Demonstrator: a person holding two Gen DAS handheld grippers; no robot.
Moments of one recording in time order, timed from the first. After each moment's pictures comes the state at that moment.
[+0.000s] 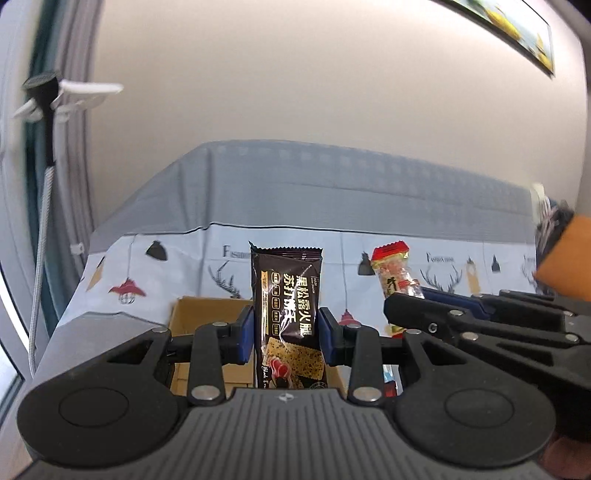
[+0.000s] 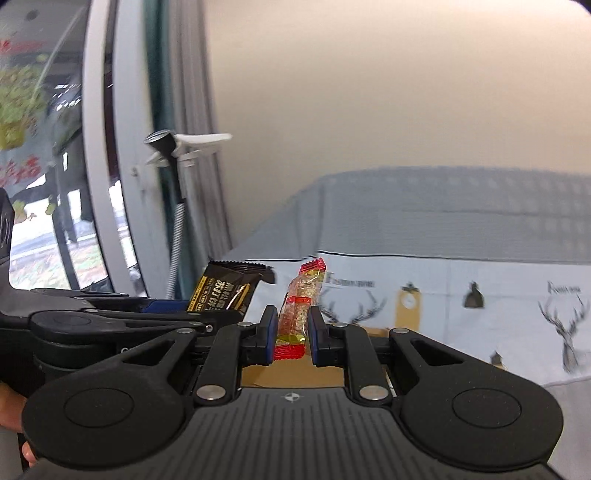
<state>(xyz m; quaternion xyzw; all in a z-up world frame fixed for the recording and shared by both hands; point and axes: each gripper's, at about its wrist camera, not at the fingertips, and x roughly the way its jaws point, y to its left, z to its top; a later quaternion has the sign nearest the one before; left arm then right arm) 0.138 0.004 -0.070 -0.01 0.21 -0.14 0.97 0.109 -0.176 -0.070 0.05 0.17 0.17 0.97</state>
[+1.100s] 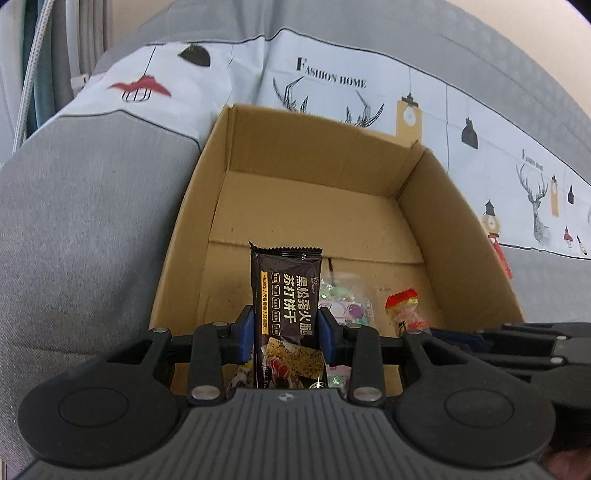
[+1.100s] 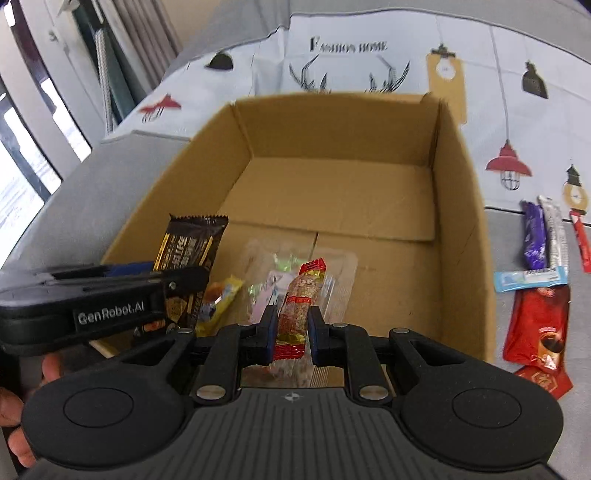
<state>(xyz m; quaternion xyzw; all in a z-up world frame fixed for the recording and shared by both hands) 0.298 0.075 -0.283 -0.02 0.41 -0.10 0.90 0.263 -0.098 -0.288 0.08 0.45 0.14 0.88</state>
